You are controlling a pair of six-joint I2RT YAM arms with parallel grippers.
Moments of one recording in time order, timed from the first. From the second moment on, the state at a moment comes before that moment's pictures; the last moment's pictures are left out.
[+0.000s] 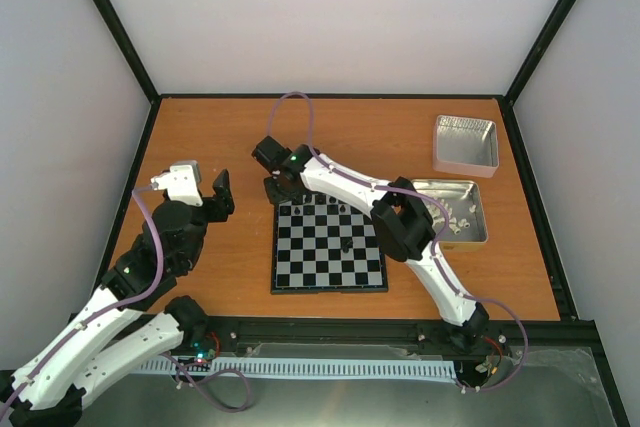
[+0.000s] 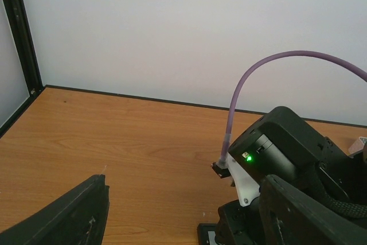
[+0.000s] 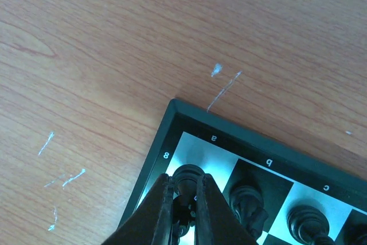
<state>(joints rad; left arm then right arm) -0.71 0.55 0.75 -0.41 -0.65 -0.32 0.91 2.35 2.08 -0.89 0.06 0.49</state>
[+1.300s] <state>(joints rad) -0.71 0.55 0.74 -0.41 -0.64 -0.32 0.91 2.38 2.12 -0.92 0.09 0.50</state>
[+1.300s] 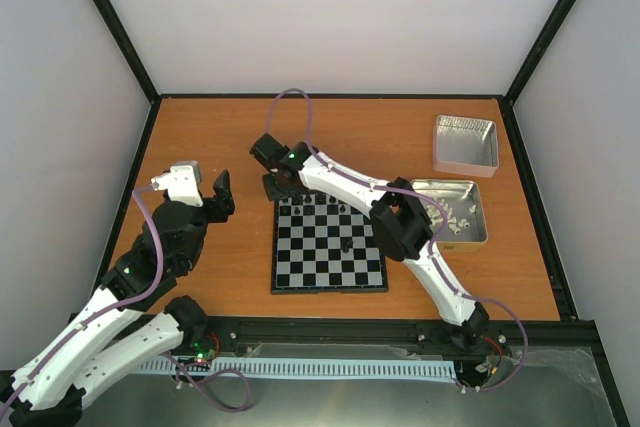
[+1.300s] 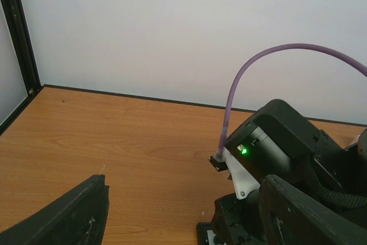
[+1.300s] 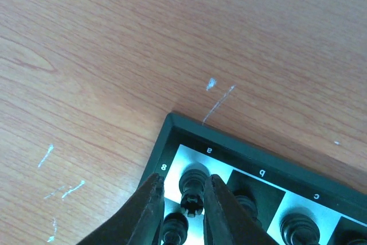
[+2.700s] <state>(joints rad) -0.71 0.58 0.74 -0.39 -0.60 -0.32 0.90 1.56 1.03 -0.70 0.04 0.57</state>
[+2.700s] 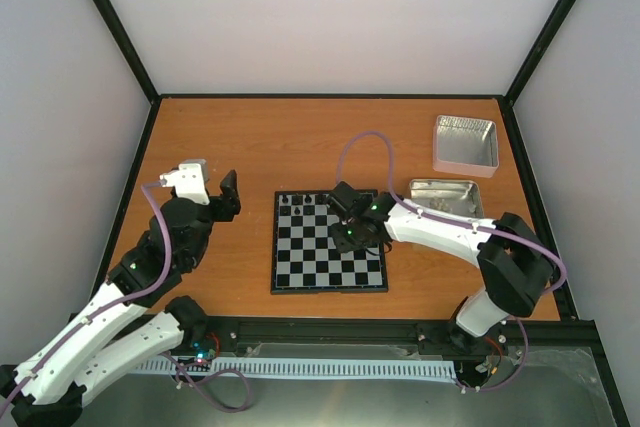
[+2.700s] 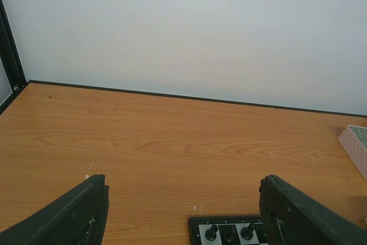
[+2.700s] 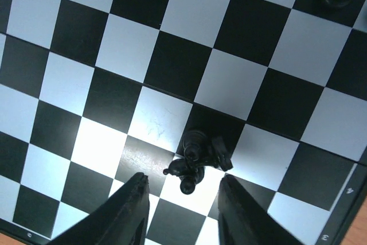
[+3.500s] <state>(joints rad) -0.71 0.58 0.73 -0.38 -0.60 -0.32 0.91 1.64 1.03 -0.69 0.02 0.58</state>
